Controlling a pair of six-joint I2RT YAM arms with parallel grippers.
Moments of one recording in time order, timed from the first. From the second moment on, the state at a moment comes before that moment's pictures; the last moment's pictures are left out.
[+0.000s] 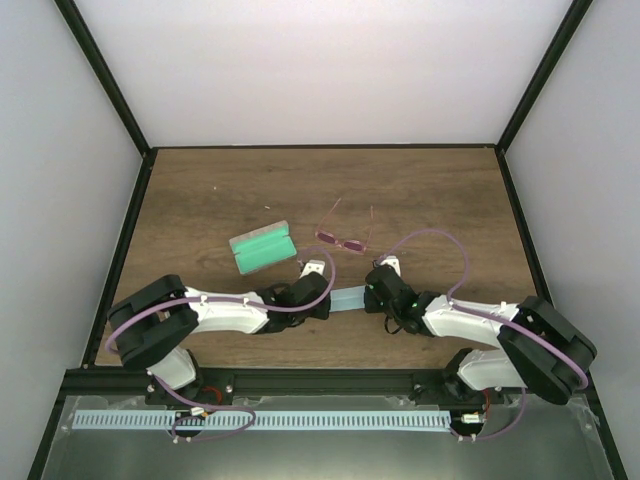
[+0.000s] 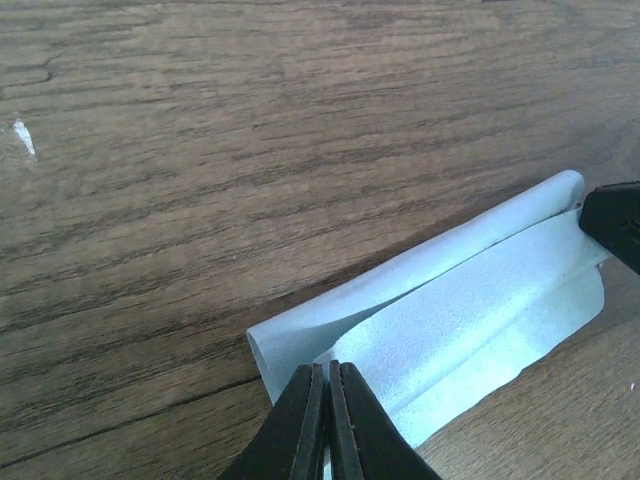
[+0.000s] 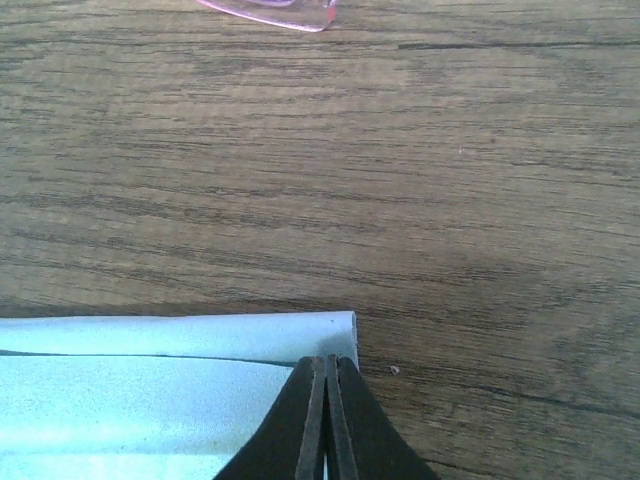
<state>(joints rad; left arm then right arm) -1.06 1.60 0.68 0.07 -0.25 -0.76 0.80 1.28 0.41 -0.02 0.28 0.62</state>
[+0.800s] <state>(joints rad) -1.06 1.61 0.66 0.06 -0.27 -0.78 0.80 1.28 0.41 -0.03 0.29 0.63</state>
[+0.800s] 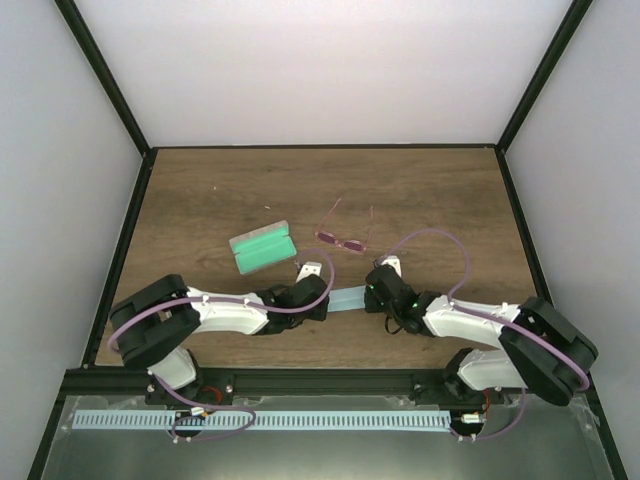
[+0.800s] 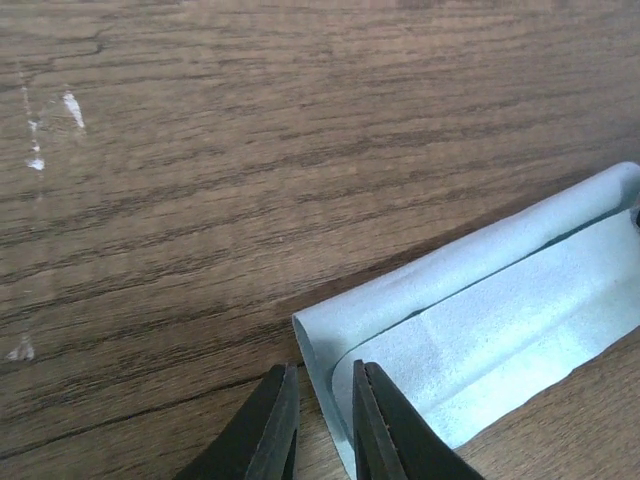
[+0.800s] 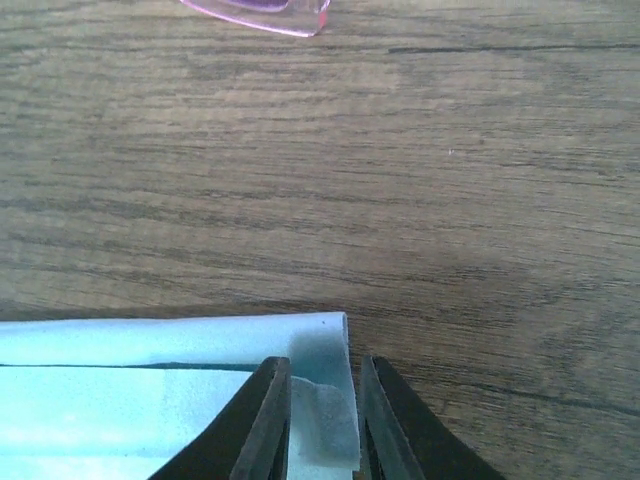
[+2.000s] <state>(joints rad) -1.06 1.63 0.65 0.10 -0.20 -0.84 0.80 1.26 0.41 -0.07 0.29 0.65</state>
